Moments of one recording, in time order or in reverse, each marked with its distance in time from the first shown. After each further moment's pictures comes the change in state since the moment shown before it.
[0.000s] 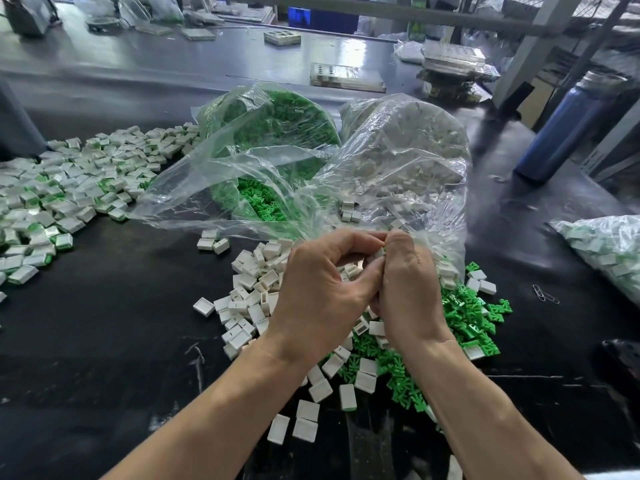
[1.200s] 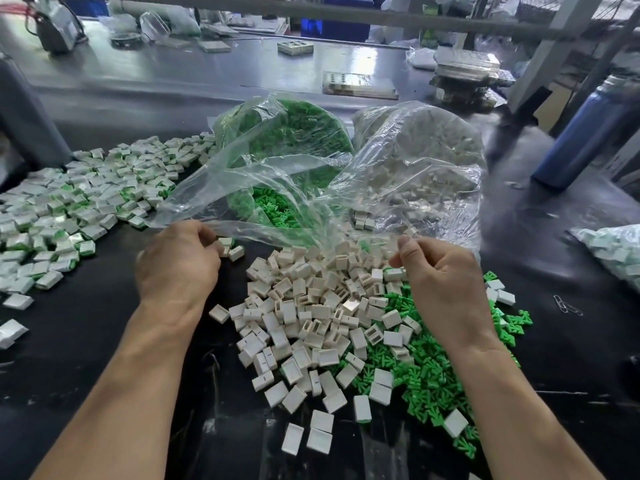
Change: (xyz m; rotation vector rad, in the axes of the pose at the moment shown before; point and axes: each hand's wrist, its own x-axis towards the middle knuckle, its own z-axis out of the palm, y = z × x) left_hand 0.030 -0.037 -0.144 1.034 0.365 -0.627; right_hand 0.021 0.013 -0.037 -0.524 0.065 -0.112
